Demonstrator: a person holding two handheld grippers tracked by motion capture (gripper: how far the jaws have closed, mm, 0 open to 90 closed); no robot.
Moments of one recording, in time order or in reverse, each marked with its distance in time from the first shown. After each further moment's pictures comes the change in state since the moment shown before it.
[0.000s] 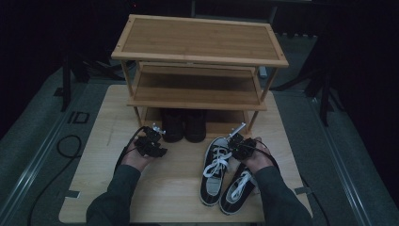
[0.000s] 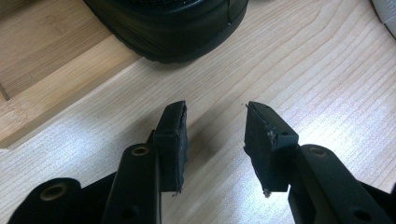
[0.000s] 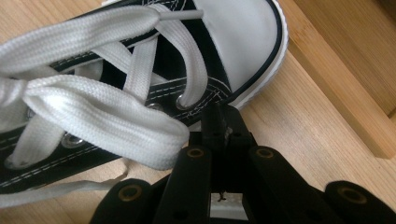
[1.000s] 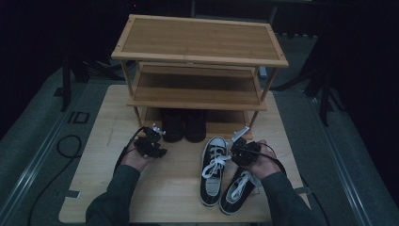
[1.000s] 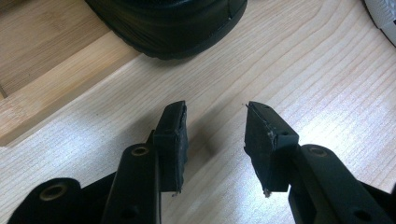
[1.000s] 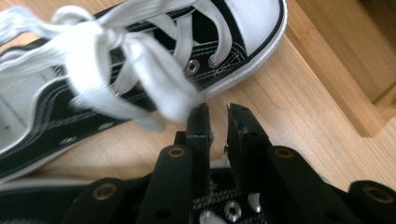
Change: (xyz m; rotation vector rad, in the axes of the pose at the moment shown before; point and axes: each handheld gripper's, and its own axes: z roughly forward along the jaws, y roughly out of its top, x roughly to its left) left arm 0.000 -0.001 0.000 0.007 -0.002 0.002; right arm 0.021 -0.011 -0.039 -0.018 -0.008 -0.054
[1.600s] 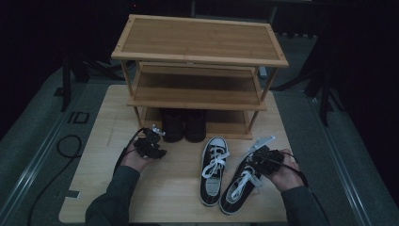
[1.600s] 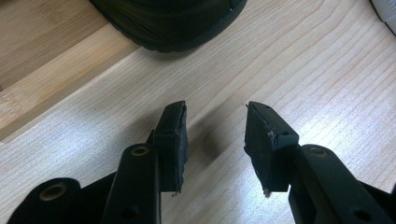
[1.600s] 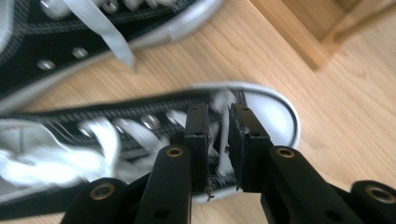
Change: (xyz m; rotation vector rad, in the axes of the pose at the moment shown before) left arm 0.000 -0.003 0.002 0.006 0.000 -0.002; right arm -0.010 -0.057 -0.033 -0.039 -0.083 0.083
